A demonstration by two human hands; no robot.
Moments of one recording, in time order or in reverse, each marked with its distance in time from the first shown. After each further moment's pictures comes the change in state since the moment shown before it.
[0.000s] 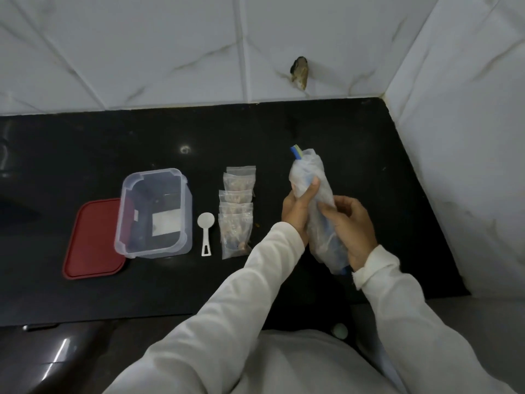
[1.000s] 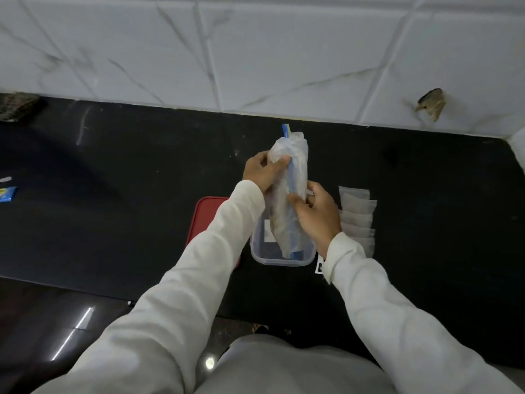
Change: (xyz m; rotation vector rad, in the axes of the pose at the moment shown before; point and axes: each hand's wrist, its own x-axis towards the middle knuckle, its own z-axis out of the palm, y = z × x) left_hand -0.040 0.222 -0.263 0.454 0.373 0.290; right_hand -0.064 -0.054 0.298 -0.247 -0.287 -0.245
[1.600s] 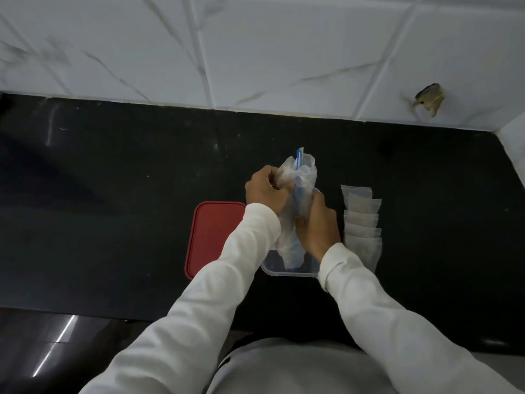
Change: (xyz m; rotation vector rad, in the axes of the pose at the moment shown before) left_hand -0.008 -0.027 -0.003 0.293 0.091 0.173; right_hand 0.009 0.018 0.025 -0.401 0.105 -0.061
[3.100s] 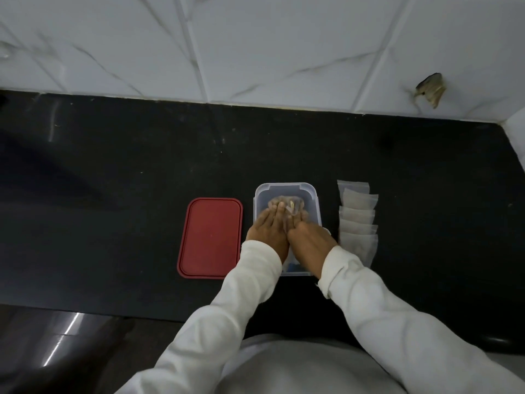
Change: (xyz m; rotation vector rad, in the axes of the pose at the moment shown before) left_hand -0.059 -0.027 0.016 1.411 -0.607 0.352; right_hand -0.006 0.014 -0.002 -0.959 -0.512 -0.390
